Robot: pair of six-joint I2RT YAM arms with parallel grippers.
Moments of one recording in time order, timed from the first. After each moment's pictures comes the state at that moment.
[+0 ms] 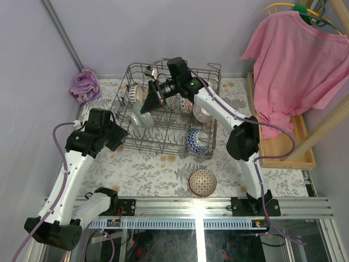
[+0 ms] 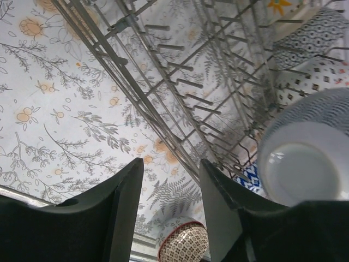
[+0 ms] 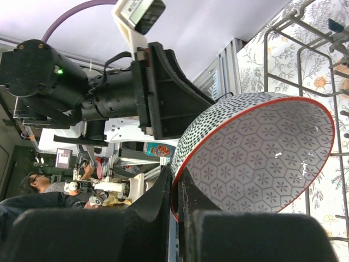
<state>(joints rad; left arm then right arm) -0.21 0.97 1.08 -1.05 -0.11 -1.14 0.69 2.20 2.21 -0.47 -1.20 0.70</state>
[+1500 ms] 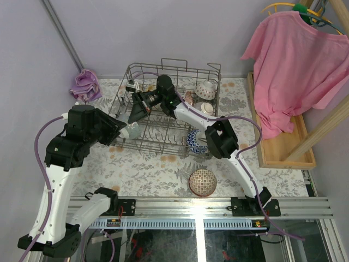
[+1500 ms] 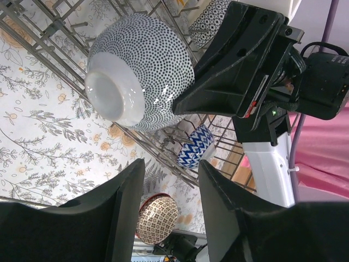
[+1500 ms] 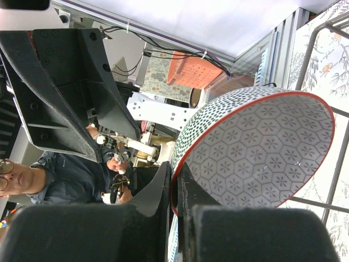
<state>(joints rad) -0.21 0.89 1.34 -1.12 0.00 -1.09 0.78 2.51 2.22 0.54 -1.41 1.45</state>
